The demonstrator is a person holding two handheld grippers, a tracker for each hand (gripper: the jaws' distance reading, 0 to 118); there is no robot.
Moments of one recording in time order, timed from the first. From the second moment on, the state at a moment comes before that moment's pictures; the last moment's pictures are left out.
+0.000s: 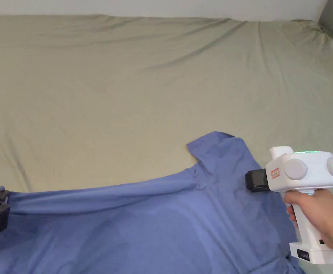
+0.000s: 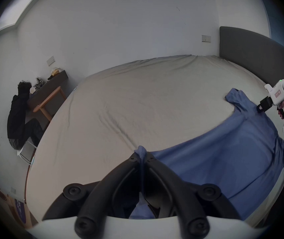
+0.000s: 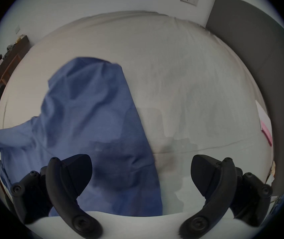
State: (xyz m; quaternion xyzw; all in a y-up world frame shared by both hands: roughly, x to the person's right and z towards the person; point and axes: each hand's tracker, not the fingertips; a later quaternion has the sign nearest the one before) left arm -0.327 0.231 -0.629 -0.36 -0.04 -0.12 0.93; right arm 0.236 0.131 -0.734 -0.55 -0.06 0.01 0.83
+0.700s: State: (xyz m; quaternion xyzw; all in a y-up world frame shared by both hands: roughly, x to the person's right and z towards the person) left arm -0.350 0.246 -0.595 -0.37 -0.02 -0.11 0.92; right arm 0.194 0.259 -0.647 -0.46 0.03 0.11 0.88
